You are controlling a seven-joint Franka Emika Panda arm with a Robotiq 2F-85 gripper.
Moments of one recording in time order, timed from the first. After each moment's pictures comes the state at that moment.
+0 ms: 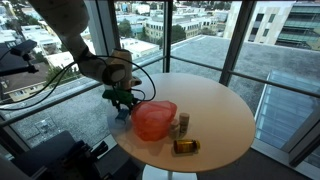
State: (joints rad) arm 0.10 0.31 0.12 -2.43 0.04 2.65 -0.34
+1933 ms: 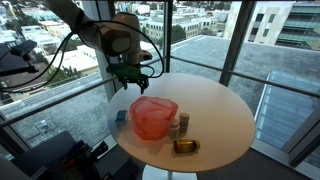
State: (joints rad) arm 0.03 0.03 0.08 -2.39 0.11 2.44 -0.34
